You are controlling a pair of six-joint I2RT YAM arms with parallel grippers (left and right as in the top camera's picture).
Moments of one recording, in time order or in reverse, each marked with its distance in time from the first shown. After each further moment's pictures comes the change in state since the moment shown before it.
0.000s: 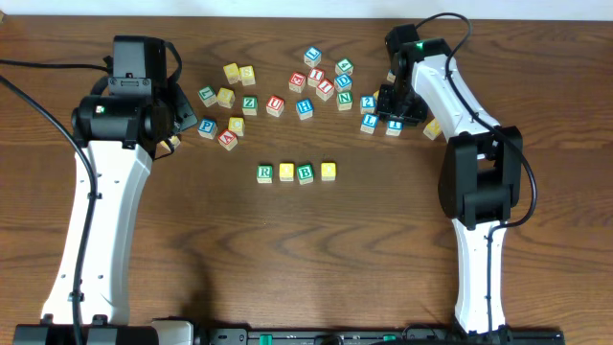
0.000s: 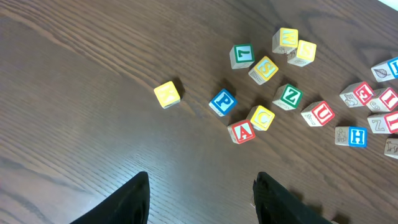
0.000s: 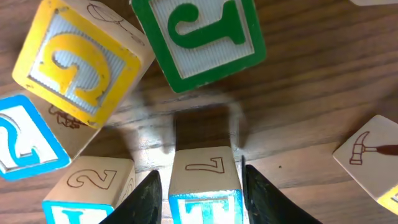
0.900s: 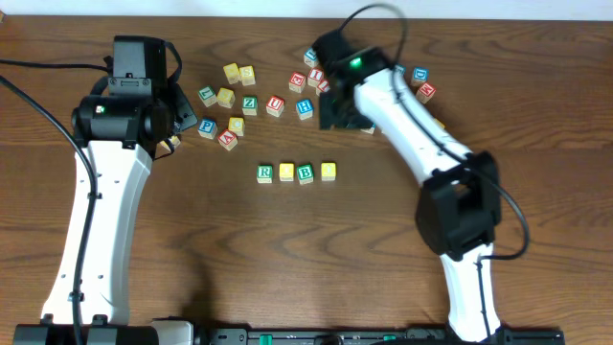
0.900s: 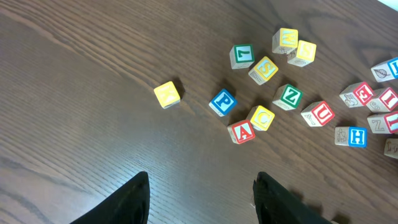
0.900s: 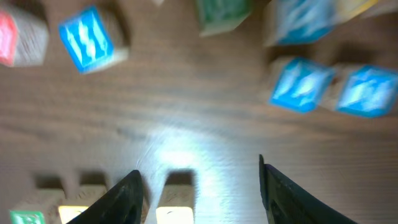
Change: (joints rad) left arm 0.000 0.000 0.000 0.000 0.000 0.000; right arm 0.261 -0.169 -0.011 -0.005 0.030 0.061
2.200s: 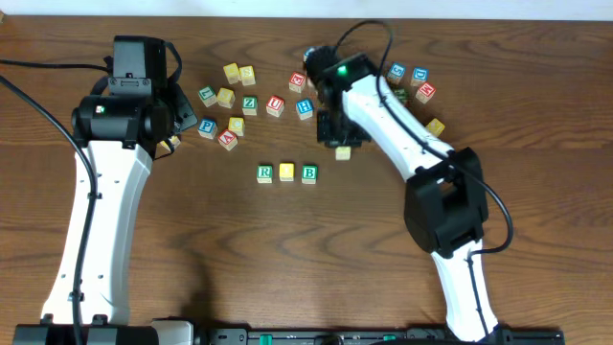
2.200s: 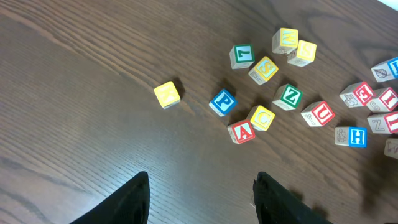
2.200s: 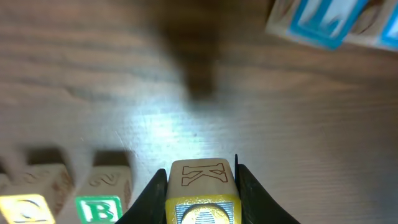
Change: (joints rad) left arm 0.000 0.000 0.000 0.000 0.000 0.000; right arm 0.062 0.059 -0.026 -0.121 0.023 0.045
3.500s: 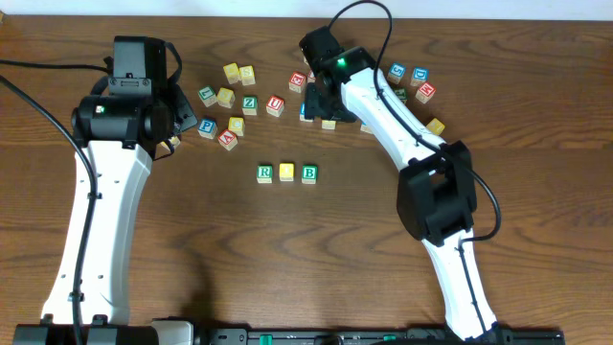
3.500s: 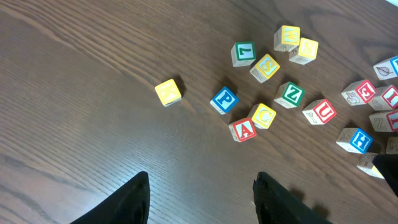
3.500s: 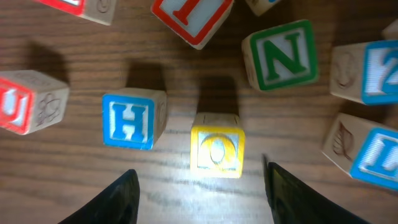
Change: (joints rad) left arm 0.000 0.000 0.000 -0.007 0.000 0.000; right arm -0.028 0.118 0.148 0.231 -0.014 0.026
